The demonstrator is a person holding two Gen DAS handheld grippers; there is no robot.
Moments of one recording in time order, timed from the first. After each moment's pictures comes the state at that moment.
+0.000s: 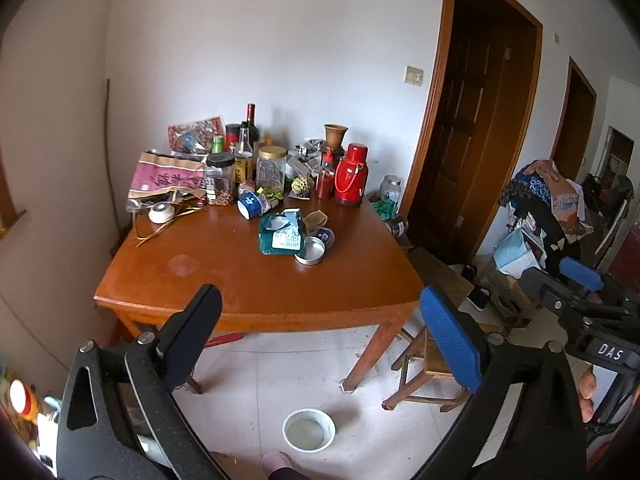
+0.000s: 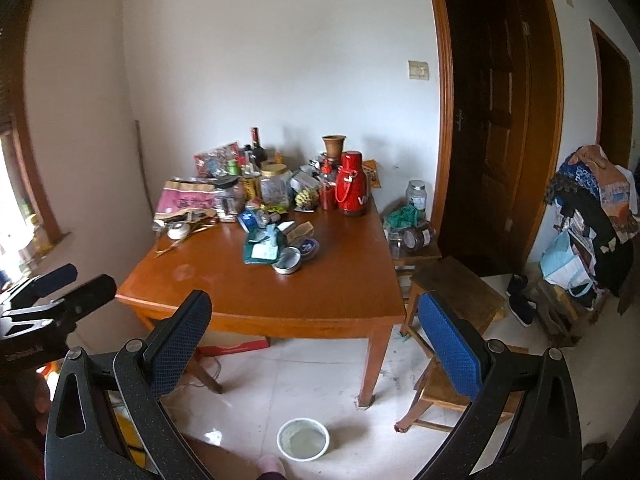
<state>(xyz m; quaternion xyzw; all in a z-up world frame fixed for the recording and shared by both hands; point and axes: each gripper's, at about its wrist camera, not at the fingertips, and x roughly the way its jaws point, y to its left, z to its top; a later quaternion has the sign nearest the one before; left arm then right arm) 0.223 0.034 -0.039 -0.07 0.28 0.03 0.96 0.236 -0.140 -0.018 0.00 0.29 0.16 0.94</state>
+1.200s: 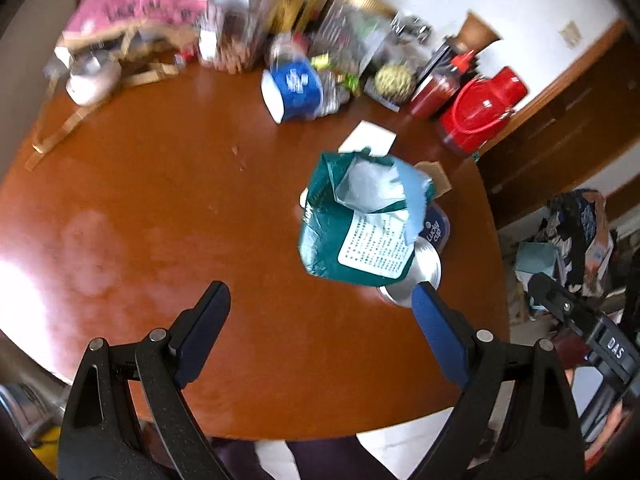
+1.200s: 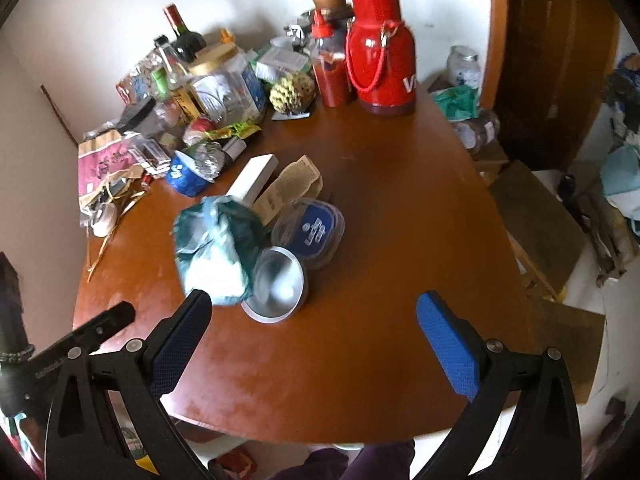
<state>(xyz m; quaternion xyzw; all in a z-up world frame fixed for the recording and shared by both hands) 0.561 0.198 -0.237 -0.26 0.51 0.04 0.82 0.559 -0.037 -0.161 0.05 0.54 0.16 0.83</state>
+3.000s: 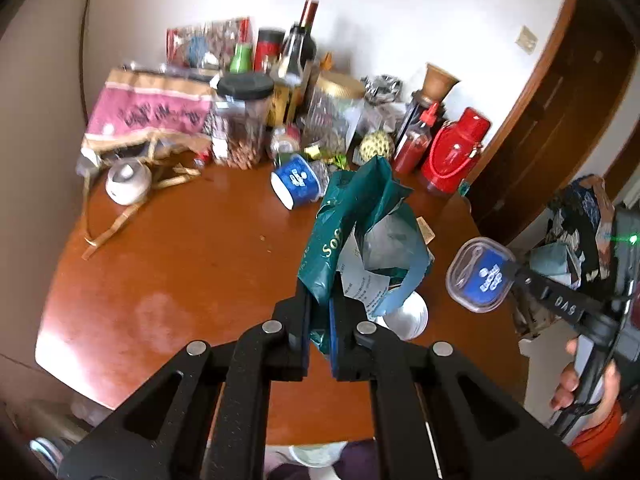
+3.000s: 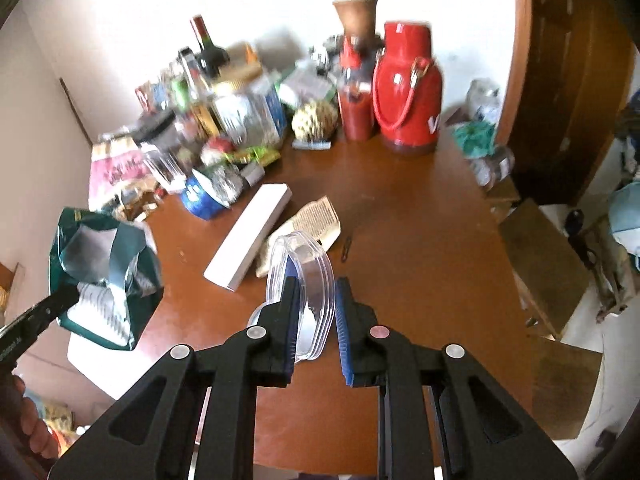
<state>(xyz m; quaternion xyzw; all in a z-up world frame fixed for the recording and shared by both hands) 0.511 0.213 -0.142 -0.15 0.41 0.05 0.90 0.537 -0.022 -0.122 0.03 0.46 0.17 0.87</state>
